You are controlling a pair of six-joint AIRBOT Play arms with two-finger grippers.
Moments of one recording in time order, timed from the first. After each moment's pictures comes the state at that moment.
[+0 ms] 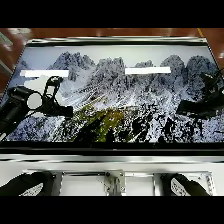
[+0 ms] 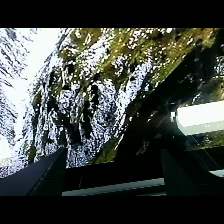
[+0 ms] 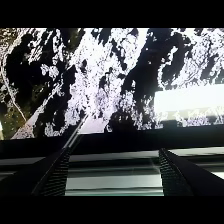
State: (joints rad) left arm -0.37 -1.13 1.09 1.59 -1.25 -1.75; right arm -0.19 -1.10 1.18 -1.42 1.49 1.50
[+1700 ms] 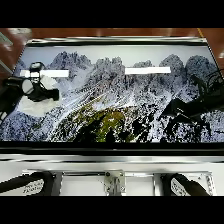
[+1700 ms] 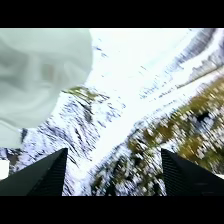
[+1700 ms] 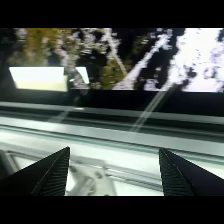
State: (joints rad) left arm -0.08 -1.33 1.22 1.69 -1.00 -1.77; right arm -0.19 -1.09 1.18 -1.06 1.66 1.59
